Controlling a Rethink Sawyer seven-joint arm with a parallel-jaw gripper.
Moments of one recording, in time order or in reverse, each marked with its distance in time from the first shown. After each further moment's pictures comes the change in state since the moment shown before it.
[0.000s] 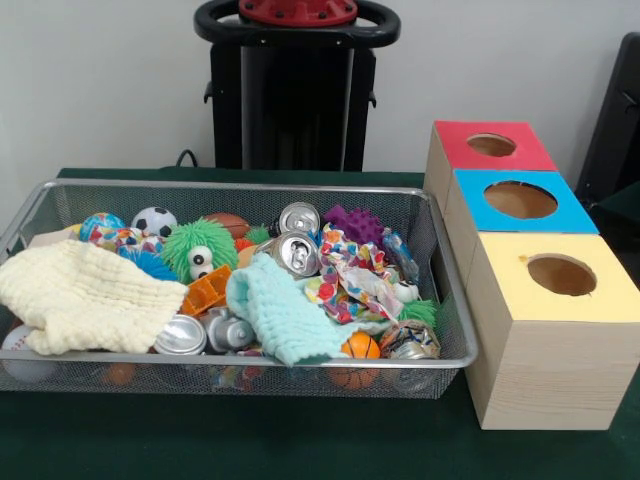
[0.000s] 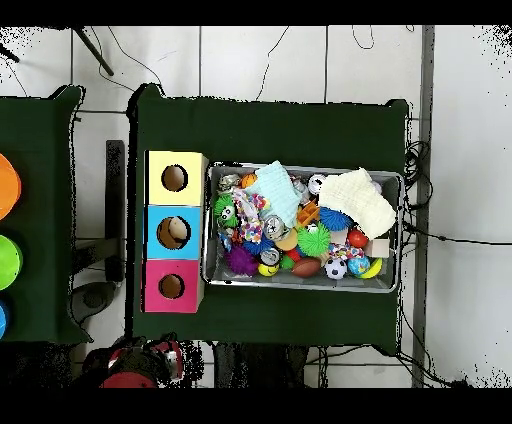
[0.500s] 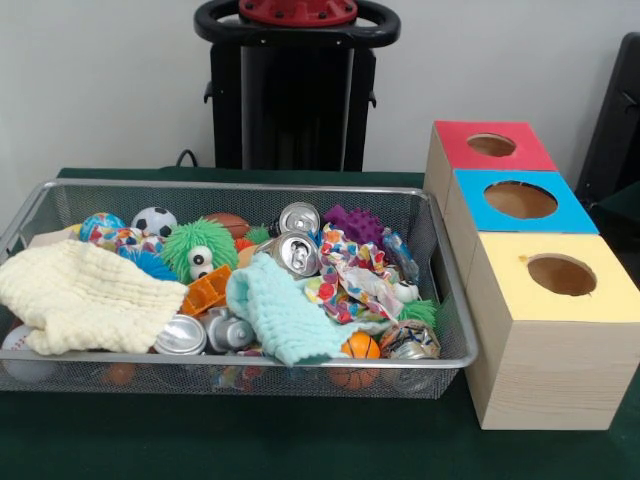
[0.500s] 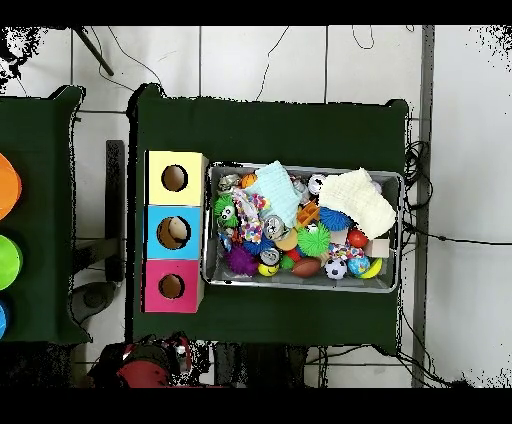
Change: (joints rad) arm -0.008 0.066 0.000 0.052 -0.001 -0.073 0.000
